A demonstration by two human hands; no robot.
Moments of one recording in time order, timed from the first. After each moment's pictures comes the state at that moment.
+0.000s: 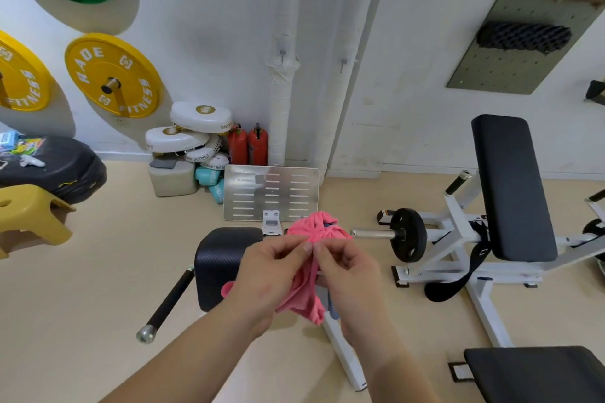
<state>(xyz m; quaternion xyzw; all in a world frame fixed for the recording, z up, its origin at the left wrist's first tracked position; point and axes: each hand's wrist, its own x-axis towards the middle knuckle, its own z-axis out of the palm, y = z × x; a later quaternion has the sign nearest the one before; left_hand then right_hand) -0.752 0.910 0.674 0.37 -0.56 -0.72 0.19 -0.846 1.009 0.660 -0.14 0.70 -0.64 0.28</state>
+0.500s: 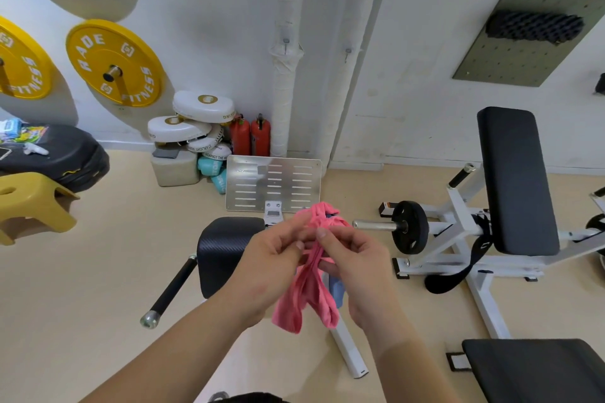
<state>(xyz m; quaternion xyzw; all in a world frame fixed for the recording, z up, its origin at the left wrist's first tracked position) -0.743 0.911 0.684 0.30 -0.62 -0.71 0.16 -0.853 1.010 0.668 -0.13 0.67 -0.66 0.31</state>
